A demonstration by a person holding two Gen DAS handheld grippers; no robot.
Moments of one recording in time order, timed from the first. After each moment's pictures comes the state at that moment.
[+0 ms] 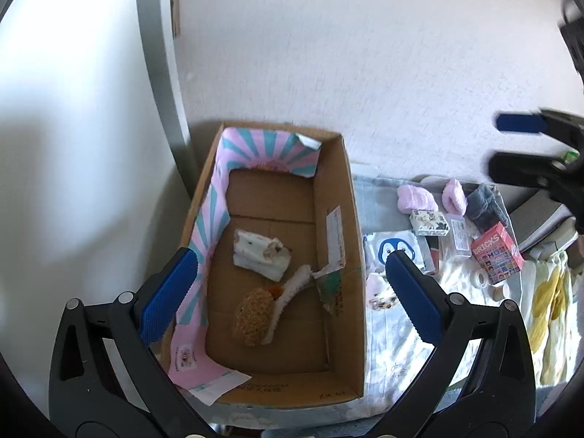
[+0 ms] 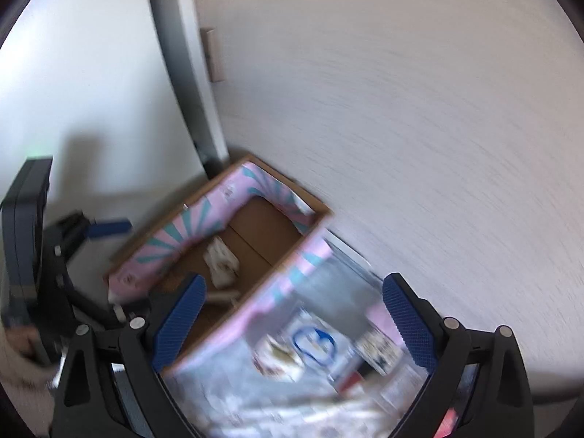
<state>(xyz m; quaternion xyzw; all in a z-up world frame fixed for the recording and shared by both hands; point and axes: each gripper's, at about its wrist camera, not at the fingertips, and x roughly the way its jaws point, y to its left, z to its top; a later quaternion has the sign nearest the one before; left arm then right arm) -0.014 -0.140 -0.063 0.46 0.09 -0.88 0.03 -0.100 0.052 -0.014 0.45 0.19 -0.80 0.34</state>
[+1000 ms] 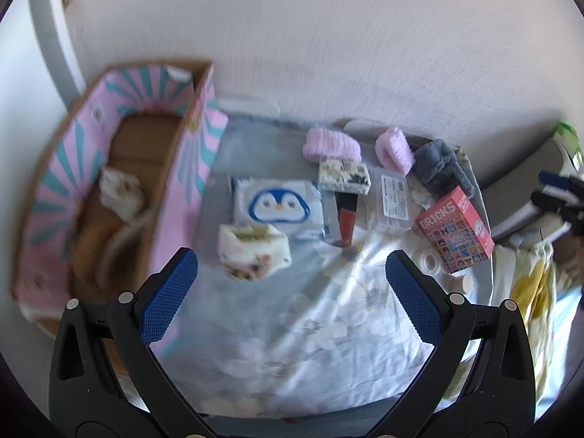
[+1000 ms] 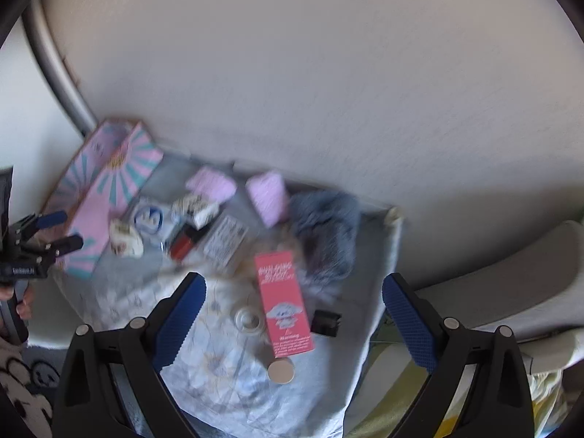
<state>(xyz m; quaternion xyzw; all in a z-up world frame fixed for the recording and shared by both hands) -0.022 0.025 -0.123 0.51 0.13 -0.85 0.00 -0.099 0.332 -0.080 0.52 0.14 -0.82 0.19</state>
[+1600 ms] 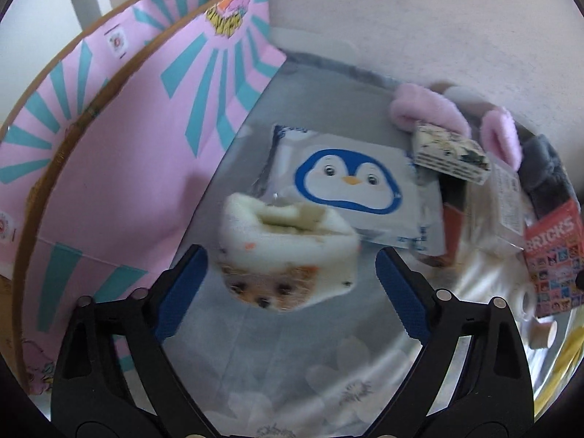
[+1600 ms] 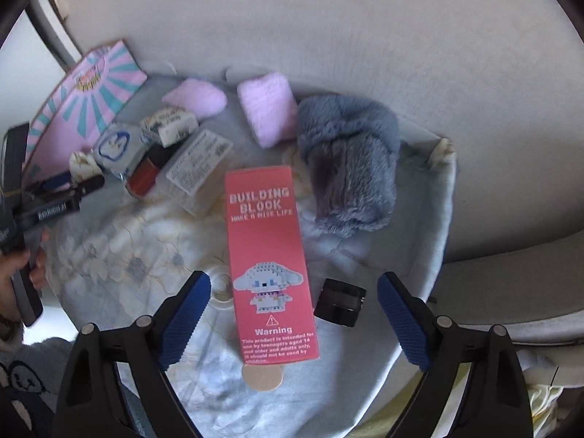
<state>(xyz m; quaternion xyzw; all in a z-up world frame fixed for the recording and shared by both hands) -0.053 0.025 -0.229 0.52 0.13 -0.83 0.15 -0.116 0.342 -0.177 0.58 0.16 -0.77 0.22</state>
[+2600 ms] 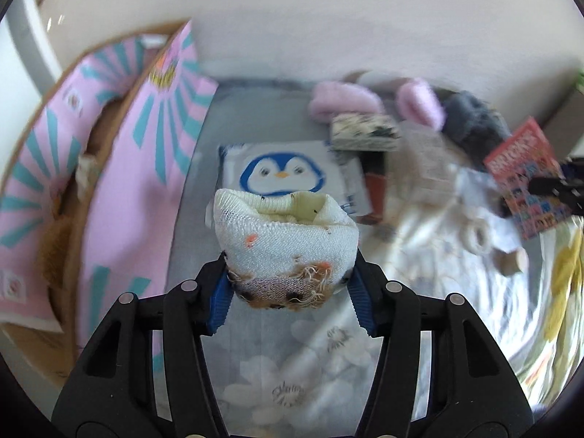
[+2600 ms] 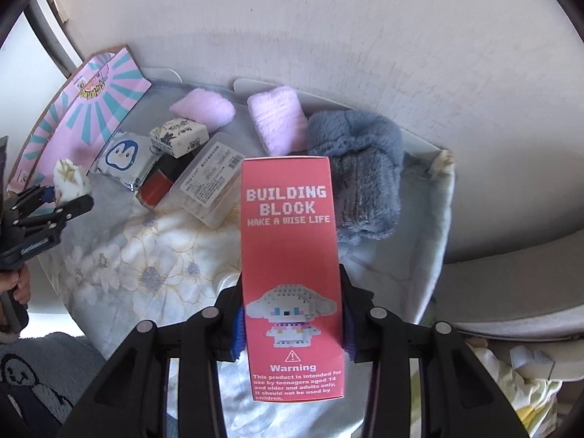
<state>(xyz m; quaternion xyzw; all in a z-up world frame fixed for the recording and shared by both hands) -0.029 0.045 -0.176 0.51 0.06 -0.86 0.01 -0.106 0.345 -0.138 0.57 0.15 -0.78 0.19</state>
